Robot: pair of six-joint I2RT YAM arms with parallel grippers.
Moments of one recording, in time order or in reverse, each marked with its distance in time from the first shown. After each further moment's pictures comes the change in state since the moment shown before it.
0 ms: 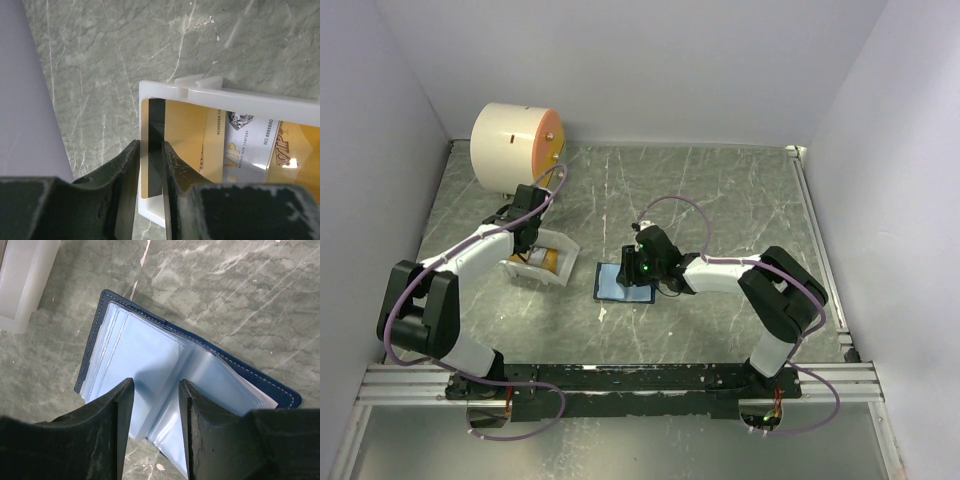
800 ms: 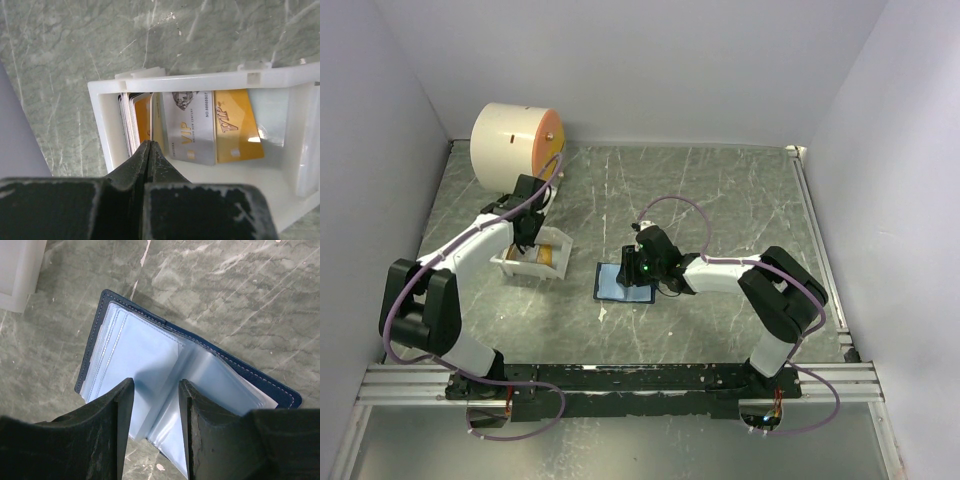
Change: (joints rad) left arm 0.000 0.015 0.112 -0.183 0.122 -0.066; right arm 0.000 0.000 -0.002 0.005 -0.001 0.000
